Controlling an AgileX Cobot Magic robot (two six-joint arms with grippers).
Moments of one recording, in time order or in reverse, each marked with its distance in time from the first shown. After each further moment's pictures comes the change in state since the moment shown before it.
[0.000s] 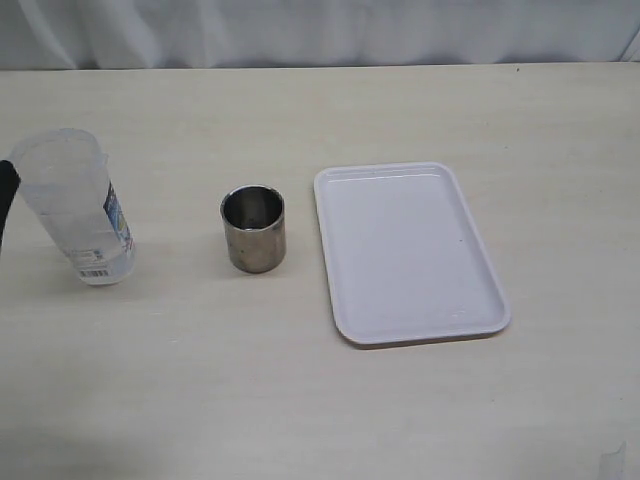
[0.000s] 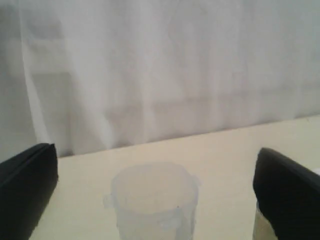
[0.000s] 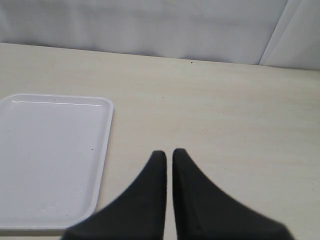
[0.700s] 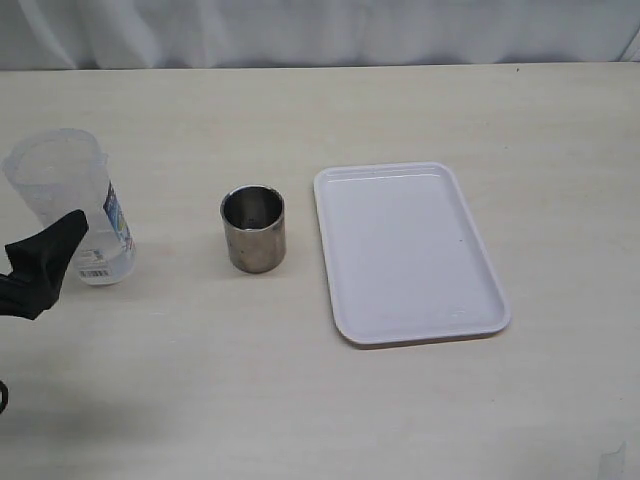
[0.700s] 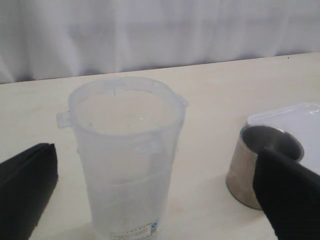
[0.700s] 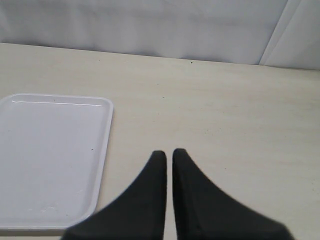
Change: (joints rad) left arm 0.000 0.446 0.000 0.029 -0.208 0.031; right arm 0.000 0.000 0.000 0.000 0.000 0.000
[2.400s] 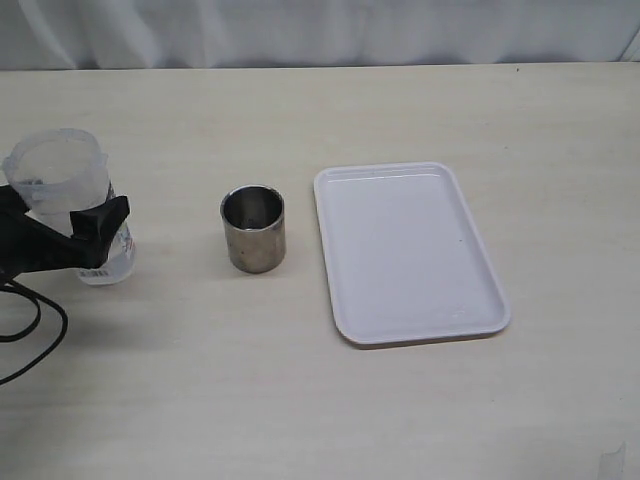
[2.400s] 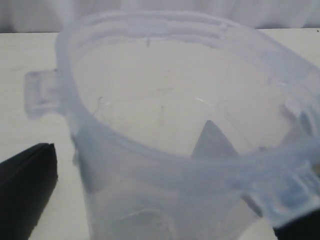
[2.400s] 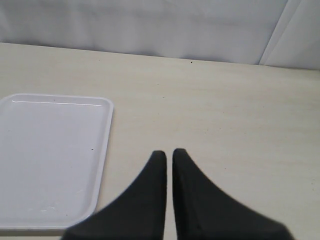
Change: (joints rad) left arm 0.000 0.602 -0.228 -0.045 -0.226 0.078; right arm 0.000 0.000 0.000 0.000 0.000 0.000
